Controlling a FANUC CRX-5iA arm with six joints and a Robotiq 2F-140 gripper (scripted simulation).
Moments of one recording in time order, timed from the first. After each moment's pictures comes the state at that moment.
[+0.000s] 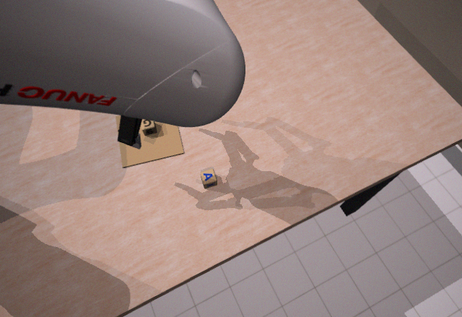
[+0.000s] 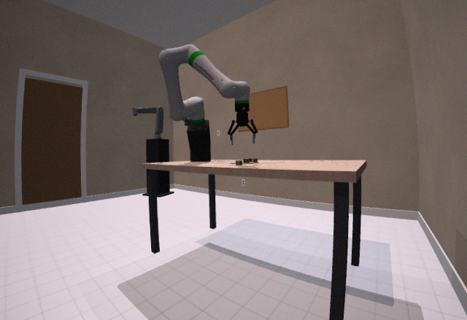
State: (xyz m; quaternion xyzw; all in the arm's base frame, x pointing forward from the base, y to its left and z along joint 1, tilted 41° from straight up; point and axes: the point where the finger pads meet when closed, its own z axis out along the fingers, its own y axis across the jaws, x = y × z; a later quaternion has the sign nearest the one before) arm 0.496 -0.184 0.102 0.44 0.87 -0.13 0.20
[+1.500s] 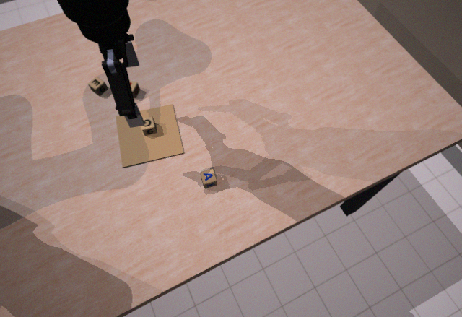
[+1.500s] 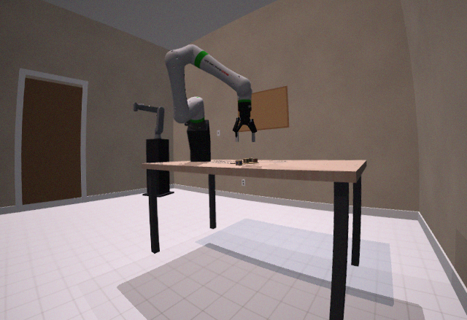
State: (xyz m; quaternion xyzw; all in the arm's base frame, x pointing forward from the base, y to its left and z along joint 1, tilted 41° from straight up) arm 0.494 -0.136 0.088 0.22 0.91 -0.26 0.22
